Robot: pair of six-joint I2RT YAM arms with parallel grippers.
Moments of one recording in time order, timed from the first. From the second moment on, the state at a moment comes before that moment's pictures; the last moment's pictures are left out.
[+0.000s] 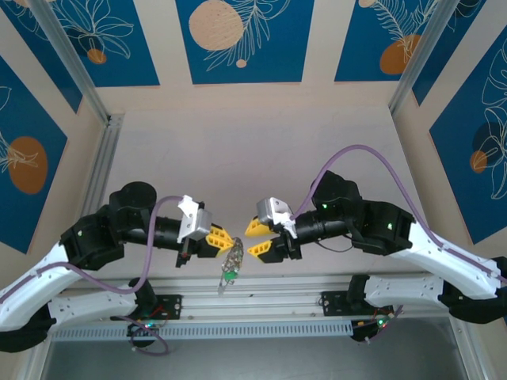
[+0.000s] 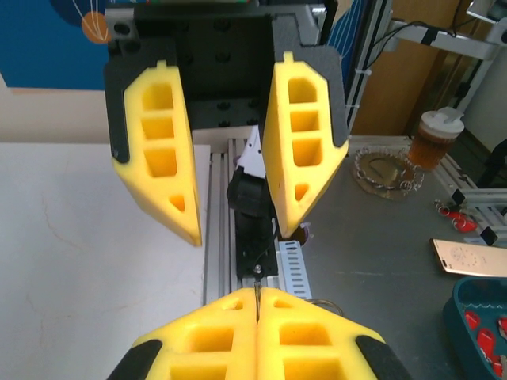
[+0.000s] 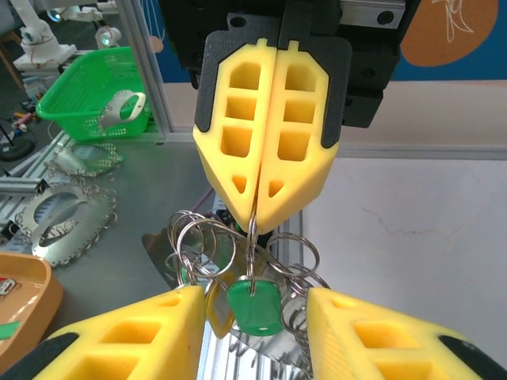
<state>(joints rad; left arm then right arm) -1.04 0.81 1.21 -0.70 0.60 0.13 1.16 0.99 1.29 -0.68 -0.49 -0.14</state>
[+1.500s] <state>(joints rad) -1.04 0.72 1.11 -0.57 0.58 0.08 1.14 1.01 1.25 -0.57 -0.58 -0.05</state>
